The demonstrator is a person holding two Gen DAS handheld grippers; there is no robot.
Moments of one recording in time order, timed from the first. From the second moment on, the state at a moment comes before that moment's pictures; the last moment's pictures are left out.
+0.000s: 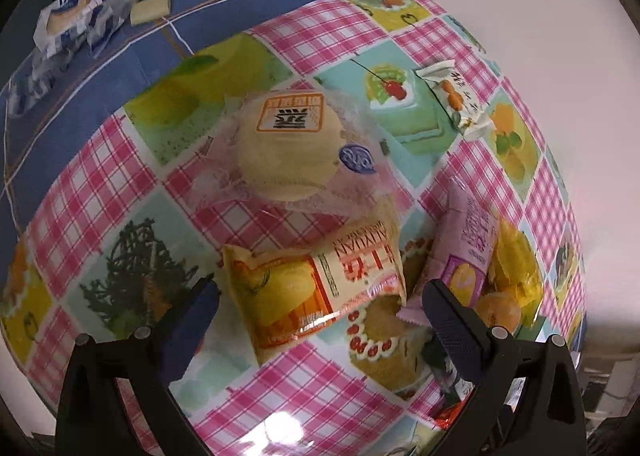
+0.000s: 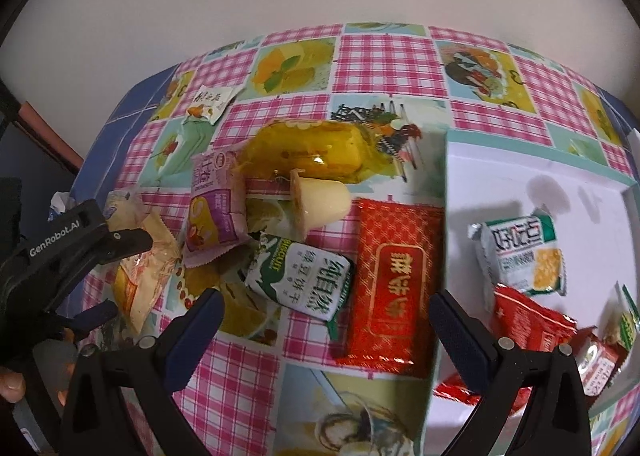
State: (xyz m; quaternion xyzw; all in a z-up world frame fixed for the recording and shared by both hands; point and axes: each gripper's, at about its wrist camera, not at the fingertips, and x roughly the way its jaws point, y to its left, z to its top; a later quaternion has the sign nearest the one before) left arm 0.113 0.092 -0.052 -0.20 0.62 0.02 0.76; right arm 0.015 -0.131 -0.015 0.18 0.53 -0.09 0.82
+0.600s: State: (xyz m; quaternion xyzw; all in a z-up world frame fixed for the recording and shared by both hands) left arm 0.140 0.081 -0.072 -0.19 0.62 0.02 0.76; right arm 0.046 -0.120 -0.040 0.18 0.55 -0.10 0.81
